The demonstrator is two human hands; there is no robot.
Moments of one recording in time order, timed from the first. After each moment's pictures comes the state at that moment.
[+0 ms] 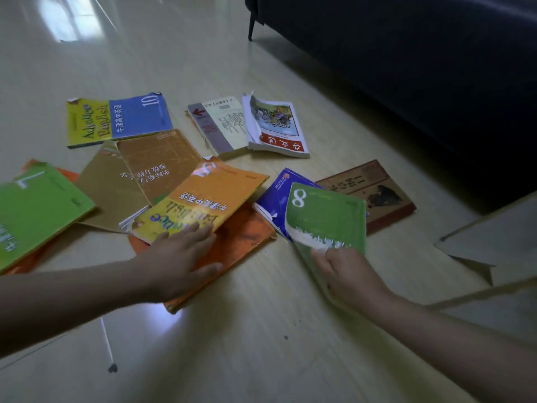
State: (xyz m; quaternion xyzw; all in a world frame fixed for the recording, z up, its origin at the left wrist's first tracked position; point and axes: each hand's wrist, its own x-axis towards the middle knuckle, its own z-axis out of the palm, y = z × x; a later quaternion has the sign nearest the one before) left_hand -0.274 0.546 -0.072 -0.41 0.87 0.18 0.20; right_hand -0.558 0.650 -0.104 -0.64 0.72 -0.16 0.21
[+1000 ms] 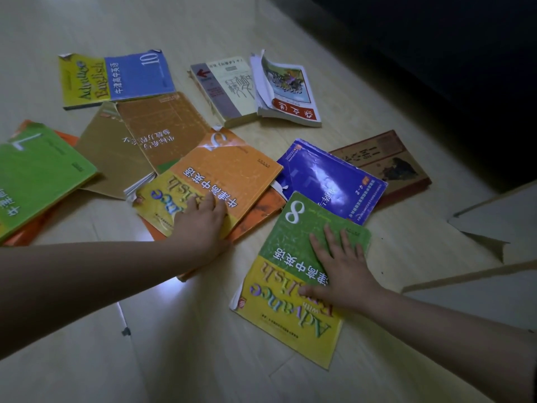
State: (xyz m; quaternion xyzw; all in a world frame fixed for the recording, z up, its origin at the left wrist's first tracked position) left_hand -0.296 0.538 -0.151 -0.52 0.83 0.12 0.14; right_hand -0.549 0.678 -0.163 -0.63 0.72 0.17 0.23
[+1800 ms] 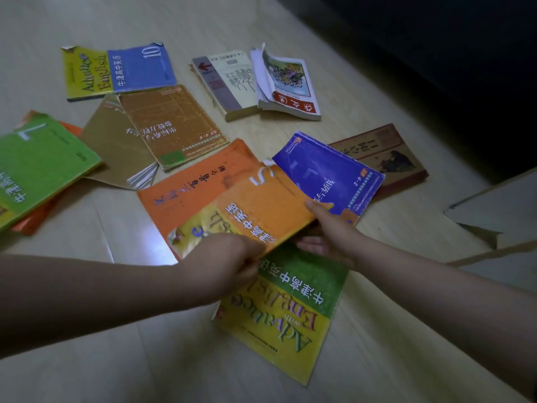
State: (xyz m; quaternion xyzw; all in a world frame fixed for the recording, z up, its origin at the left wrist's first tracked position) left_hand -0.297 0.614 -0.104 -0.32 0.92 0.24 0.00; right_hand -0.519 0.633 -0.116 -0.13 0.67 -0.38 0.63
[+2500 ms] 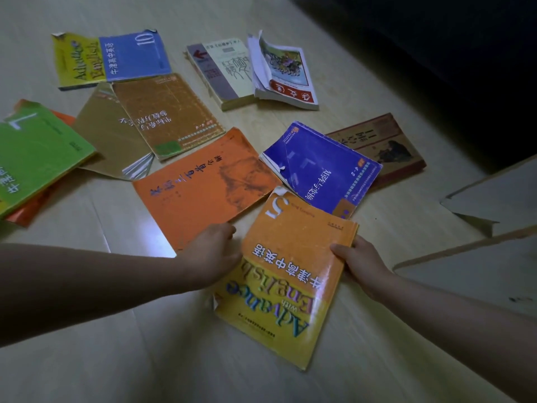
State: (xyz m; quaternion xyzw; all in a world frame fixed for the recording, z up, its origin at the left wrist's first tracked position) left_hand -0.292 0.614 -0.139 -0.51 0.79 0.35 0.02; right_hand -0.560 0.702 -0.160 -0.23 0.82 -0.29 0.44
